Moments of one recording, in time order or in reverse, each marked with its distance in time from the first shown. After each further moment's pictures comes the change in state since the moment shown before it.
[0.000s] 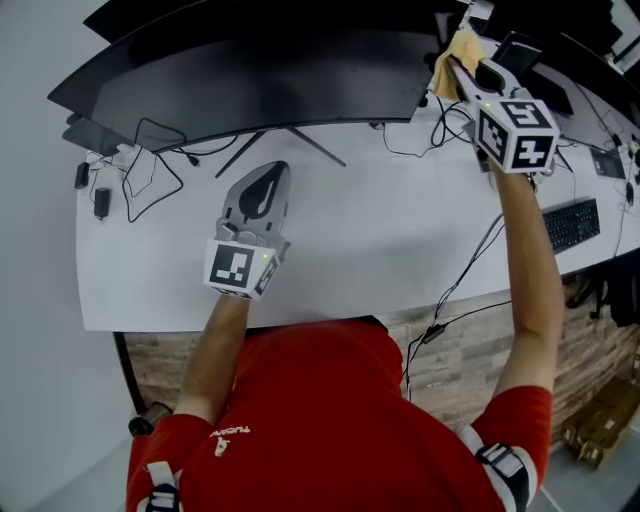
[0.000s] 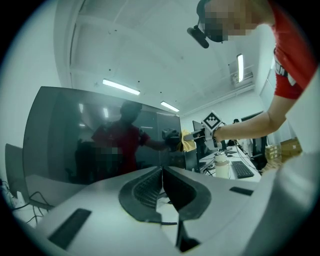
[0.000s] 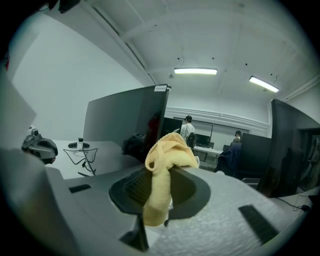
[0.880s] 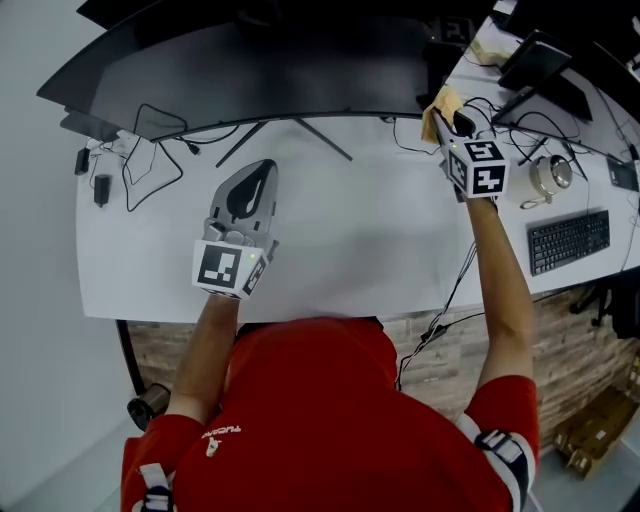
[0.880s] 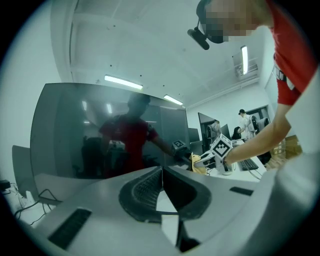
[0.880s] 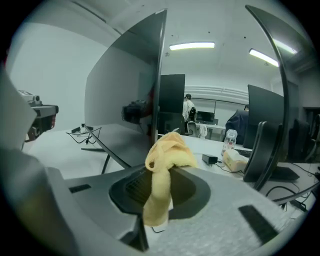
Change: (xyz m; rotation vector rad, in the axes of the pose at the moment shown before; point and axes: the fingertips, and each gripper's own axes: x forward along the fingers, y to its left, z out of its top) left arm -0.002 0.023 -0.018 0.011 0.095 0.066; right arm 0.047 0.038 -0.179 0.093 0.198 0.066
